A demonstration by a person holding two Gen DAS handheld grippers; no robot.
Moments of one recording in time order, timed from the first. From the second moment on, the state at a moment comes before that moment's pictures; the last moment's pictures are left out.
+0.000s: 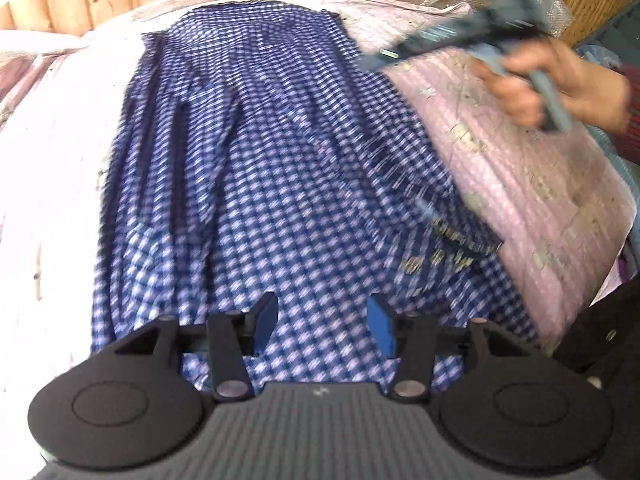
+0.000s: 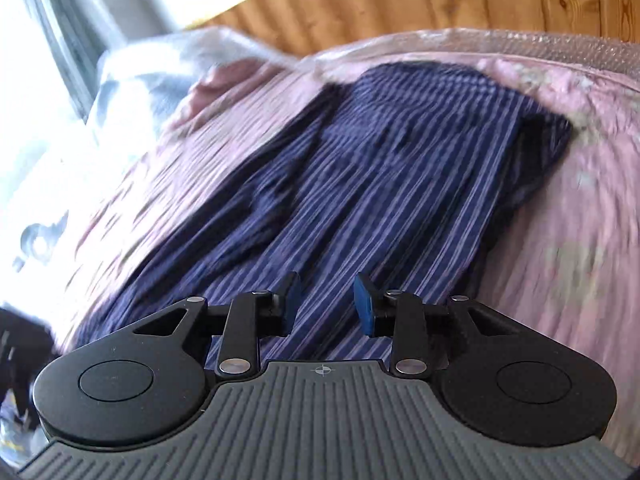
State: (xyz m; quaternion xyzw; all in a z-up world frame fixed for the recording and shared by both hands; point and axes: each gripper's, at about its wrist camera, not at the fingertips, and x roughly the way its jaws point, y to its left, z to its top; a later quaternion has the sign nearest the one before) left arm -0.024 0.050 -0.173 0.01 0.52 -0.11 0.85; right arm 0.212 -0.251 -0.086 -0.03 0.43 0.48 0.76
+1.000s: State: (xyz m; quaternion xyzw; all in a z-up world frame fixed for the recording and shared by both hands) left arm -0.130 0.260 -0.226 -0.37 0.45 -0.11 0.81; right arm -0.086 -0.320 -0.112 0.06 0.51 0.15 0.84
